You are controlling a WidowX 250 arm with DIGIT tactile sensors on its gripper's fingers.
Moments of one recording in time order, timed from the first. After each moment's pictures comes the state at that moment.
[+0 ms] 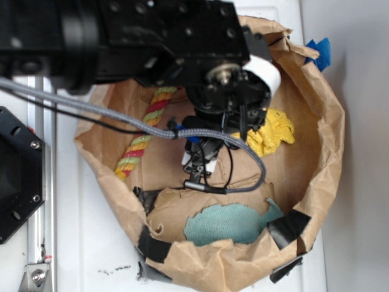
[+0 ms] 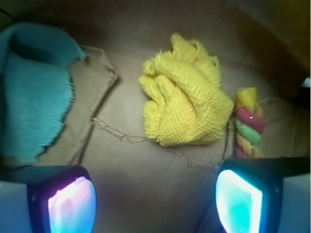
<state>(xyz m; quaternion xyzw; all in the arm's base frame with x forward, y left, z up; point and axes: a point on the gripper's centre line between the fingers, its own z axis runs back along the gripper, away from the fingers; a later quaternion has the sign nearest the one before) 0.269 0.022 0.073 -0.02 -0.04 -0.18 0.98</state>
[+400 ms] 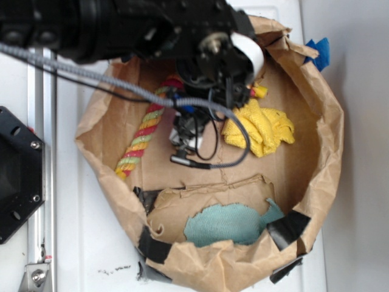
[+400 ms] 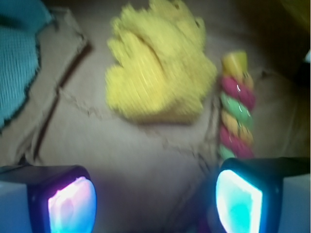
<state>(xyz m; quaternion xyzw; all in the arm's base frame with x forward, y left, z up) 0.261 0.054 0.068 -0.03 -0.04 -0.20 0.98</state>
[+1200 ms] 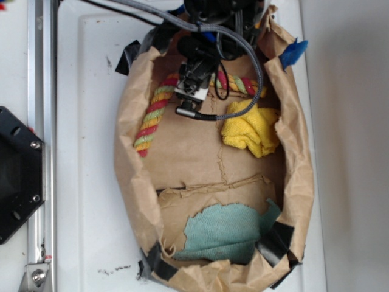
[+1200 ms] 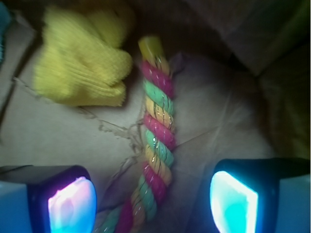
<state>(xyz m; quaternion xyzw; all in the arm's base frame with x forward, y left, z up) 0.272 0.094 0.063 -0.03 -0.02 -0.19 0.98</state>
